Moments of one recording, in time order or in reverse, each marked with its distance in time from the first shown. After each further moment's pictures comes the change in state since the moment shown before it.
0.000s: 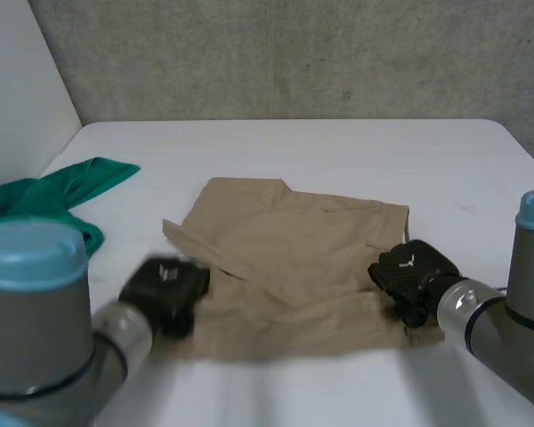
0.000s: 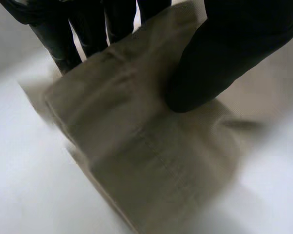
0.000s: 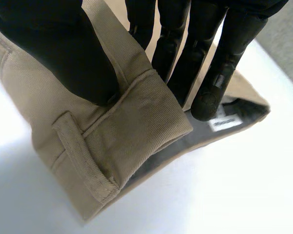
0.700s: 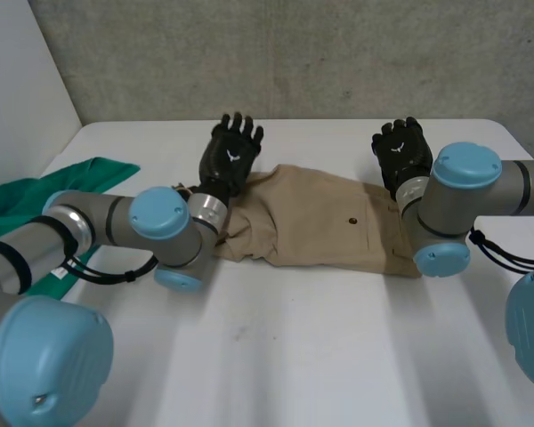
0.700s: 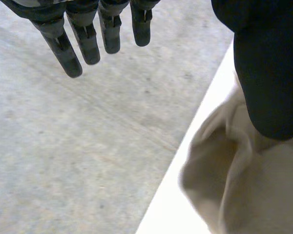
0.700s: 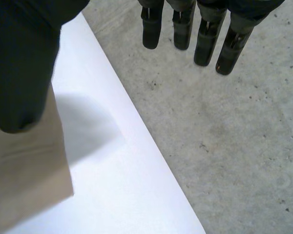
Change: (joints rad) left arm 0.028 -0.857 0.934 0.586 0.115 0.403; right arm 0.018 0.705 -0.910 -0.354 0.227 -0.080; left_hand -0.939 -0.982 -0.971 -0.984 -0.959; right_hand -0.780 -0.940 -0.942 -0.945 -0.922
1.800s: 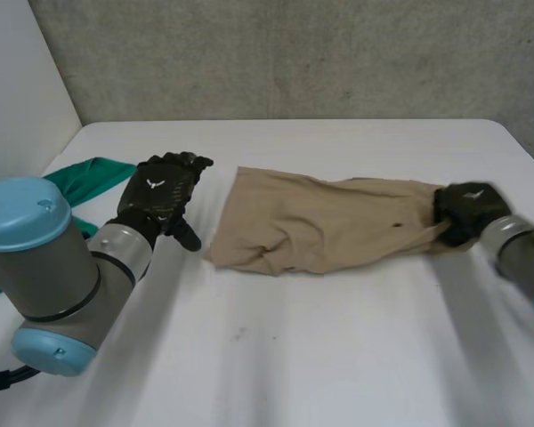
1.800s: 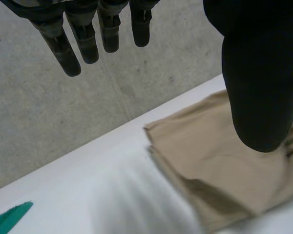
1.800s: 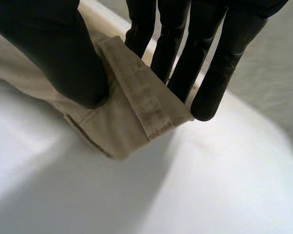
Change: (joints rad) left arm 0.089 0.766 -0.840 -0.260 -0.021 -0.558; right arm -0.261 -0.465 0.646 0.163 -0.219 0.338; left_hand 0.000 -0.008 -0.008 -0.007 -0.001; right_hand 0.673 0.924 0.916 0.941 0.861
